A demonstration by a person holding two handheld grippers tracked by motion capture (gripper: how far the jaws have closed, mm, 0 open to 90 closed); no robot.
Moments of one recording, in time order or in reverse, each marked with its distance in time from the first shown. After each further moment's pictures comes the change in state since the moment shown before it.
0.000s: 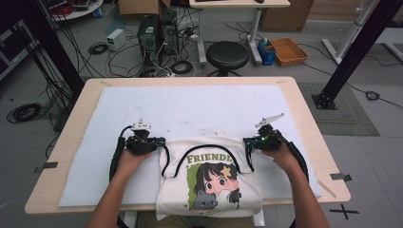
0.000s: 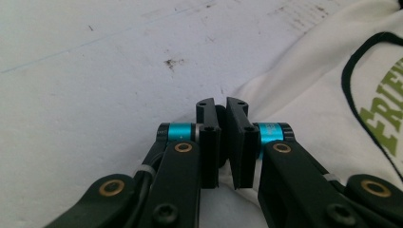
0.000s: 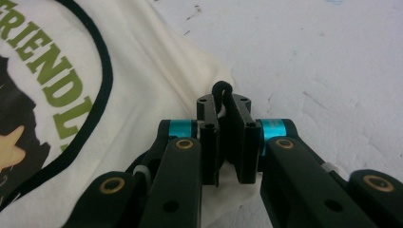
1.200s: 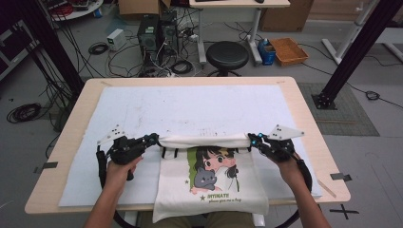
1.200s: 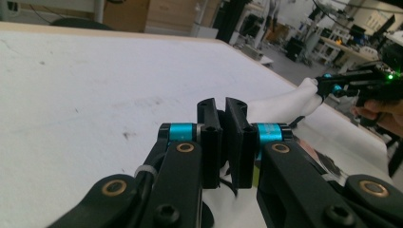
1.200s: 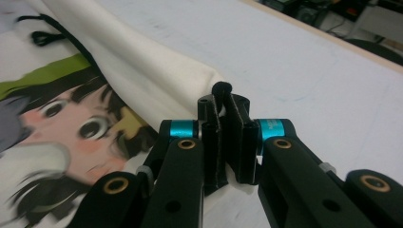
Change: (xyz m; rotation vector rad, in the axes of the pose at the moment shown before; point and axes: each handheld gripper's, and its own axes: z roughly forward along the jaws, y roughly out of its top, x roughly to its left) left arm -0.026 -0.019 -0.065 -0.358 -0.154 -0.042; right arm 0.043 -0.025 -0.047 -0.353 -0.153 -0.168
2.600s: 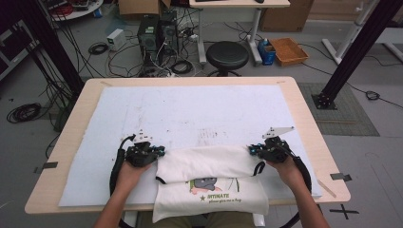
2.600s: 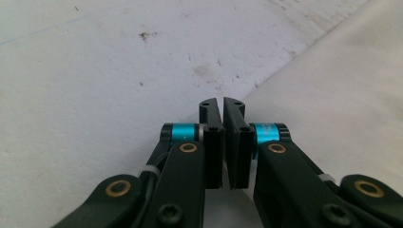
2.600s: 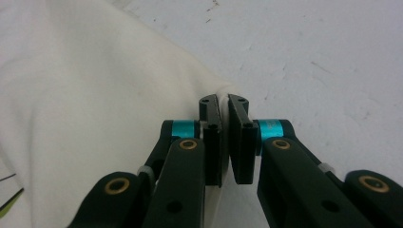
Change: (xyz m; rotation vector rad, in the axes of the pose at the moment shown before) left arm -0.001 -0.016 0.045 0.369 0.223 0.119; right arm -0.011 -0.014 0.023 0.268 0.079 0.163
